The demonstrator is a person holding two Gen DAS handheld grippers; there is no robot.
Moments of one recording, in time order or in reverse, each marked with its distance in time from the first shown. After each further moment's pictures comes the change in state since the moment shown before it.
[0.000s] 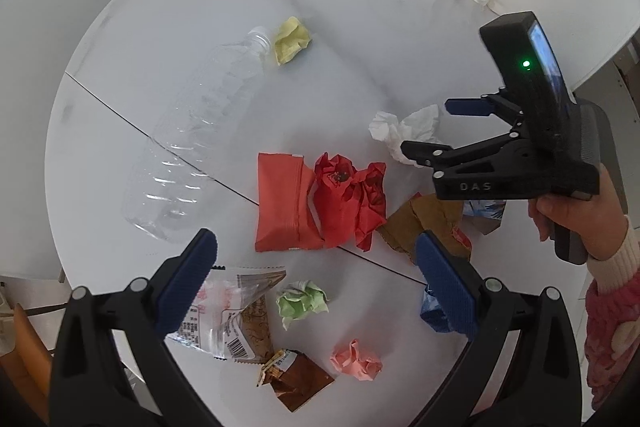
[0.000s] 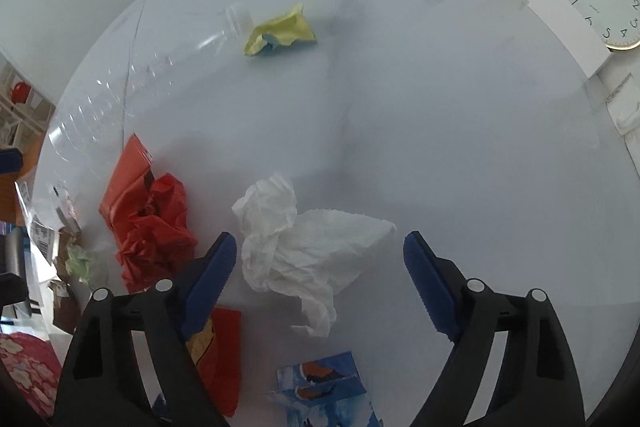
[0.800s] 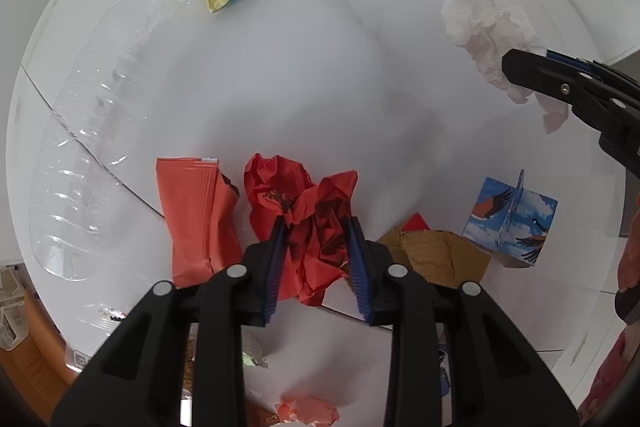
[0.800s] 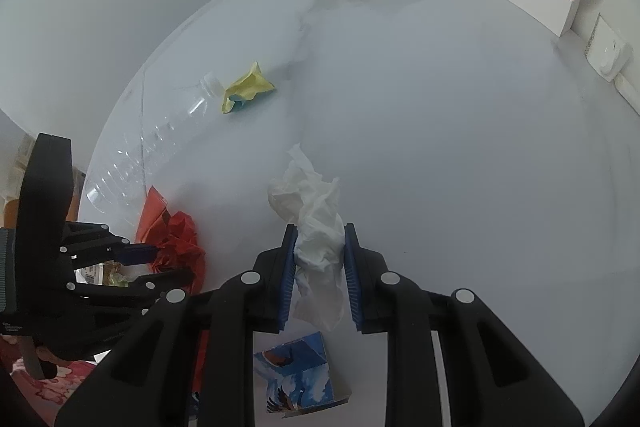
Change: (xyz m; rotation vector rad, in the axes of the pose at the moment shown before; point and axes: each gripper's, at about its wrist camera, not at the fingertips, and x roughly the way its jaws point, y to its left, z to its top) left arm 0.094 -0.043 0.036 -0.014 0.211 0.060; right arm -0.048 -0.063 -0.015 0.210 -0.135 0.144
